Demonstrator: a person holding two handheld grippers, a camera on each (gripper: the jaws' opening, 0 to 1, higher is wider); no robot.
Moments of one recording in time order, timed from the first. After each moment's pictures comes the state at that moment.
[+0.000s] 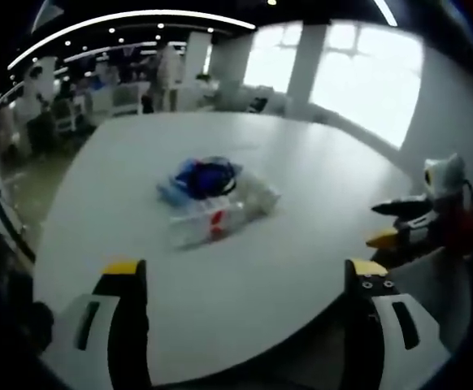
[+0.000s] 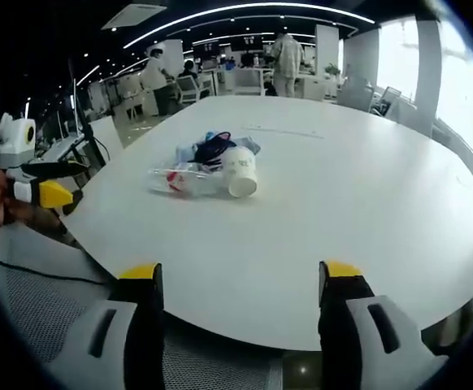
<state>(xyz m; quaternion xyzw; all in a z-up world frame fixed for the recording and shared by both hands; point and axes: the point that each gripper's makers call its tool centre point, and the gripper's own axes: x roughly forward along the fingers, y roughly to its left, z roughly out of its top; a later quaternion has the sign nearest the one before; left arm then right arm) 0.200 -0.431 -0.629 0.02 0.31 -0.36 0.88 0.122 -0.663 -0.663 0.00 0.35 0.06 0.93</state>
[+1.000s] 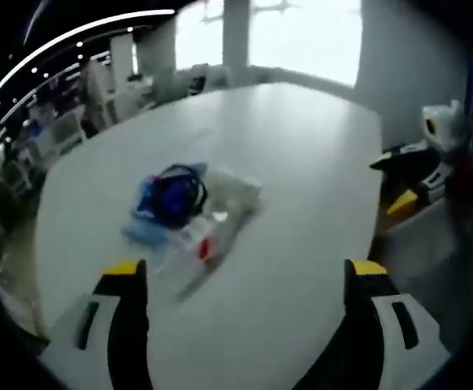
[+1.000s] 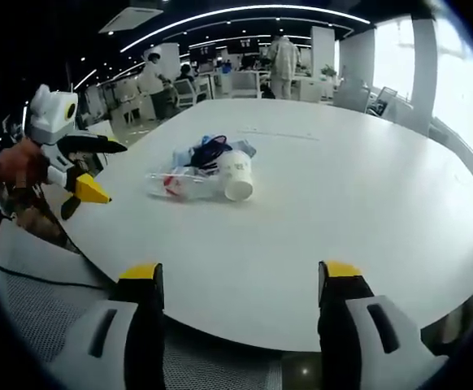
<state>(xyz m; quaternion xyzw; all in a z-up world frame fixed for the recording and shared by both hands) 0.255 -0.486 -0.645 0.18 0.31 -0.49 0.80 0.124 -0.668 -0.660 0.00 0.34 0.05 0.94</state>
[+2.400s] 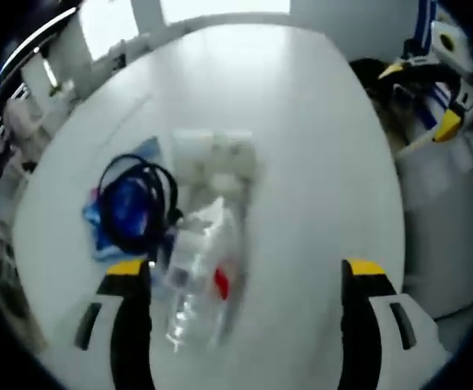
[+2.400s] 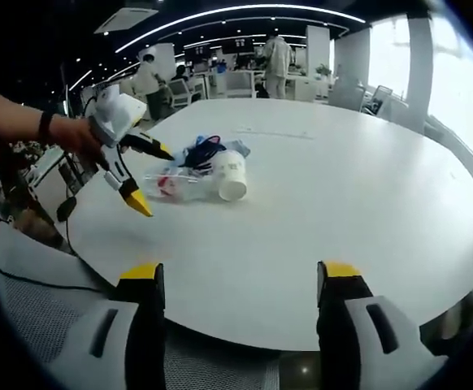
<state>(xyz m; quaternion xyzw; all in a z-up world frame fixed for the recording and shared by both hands) 0.304 -0.531 -0.728 0.35 0.35 -0.58 0.65 0.124 -0.675 -0.660 0.00 0.34 0.03 0.94</state>
